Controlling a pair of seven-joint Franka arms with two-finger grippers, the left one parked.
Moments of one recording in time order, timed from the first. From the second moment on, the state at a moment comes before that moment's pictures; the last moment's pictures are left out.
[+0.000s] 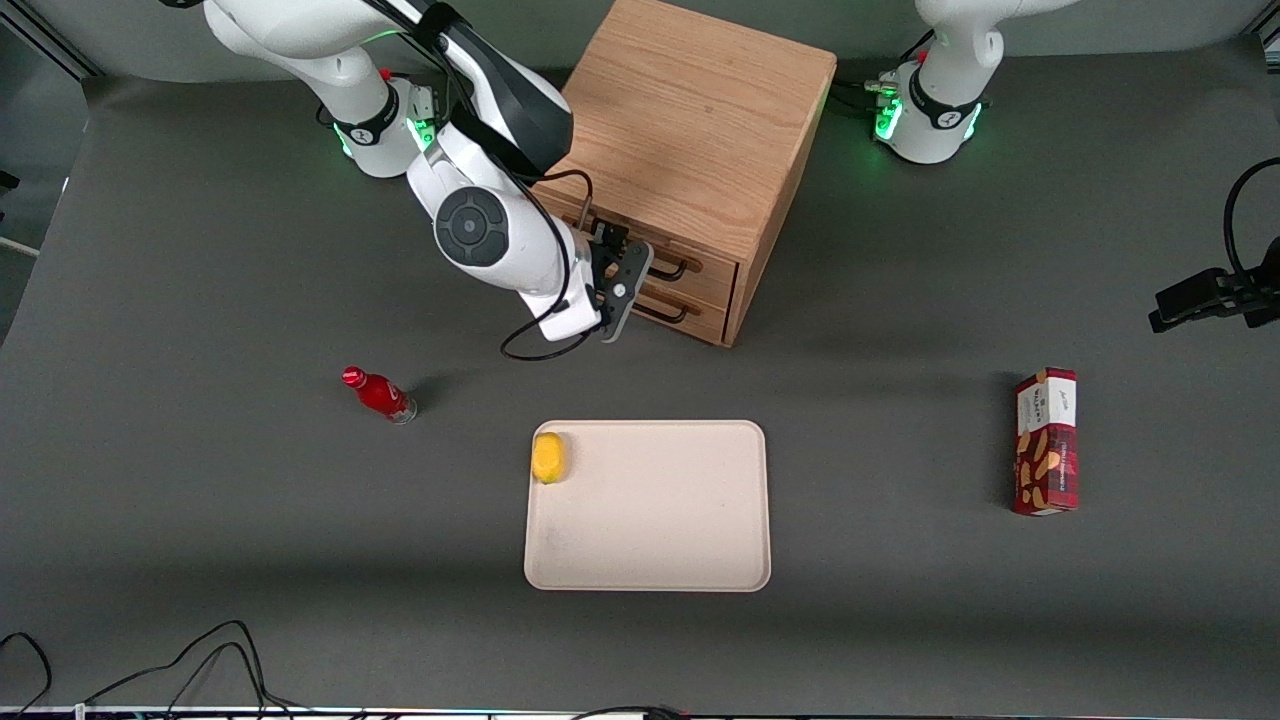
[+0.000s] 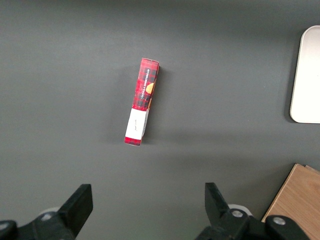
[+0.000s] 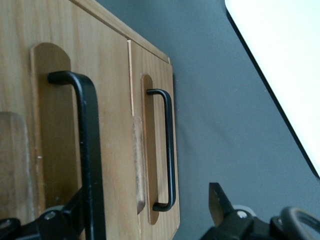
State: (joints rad) arm 0.27 0.41 0.46 -1.69 0.23 1.98 -0.45
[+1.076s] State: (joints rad) arm 0.26 0.46 0.45 -1.63 0.23 2.00 -0.45
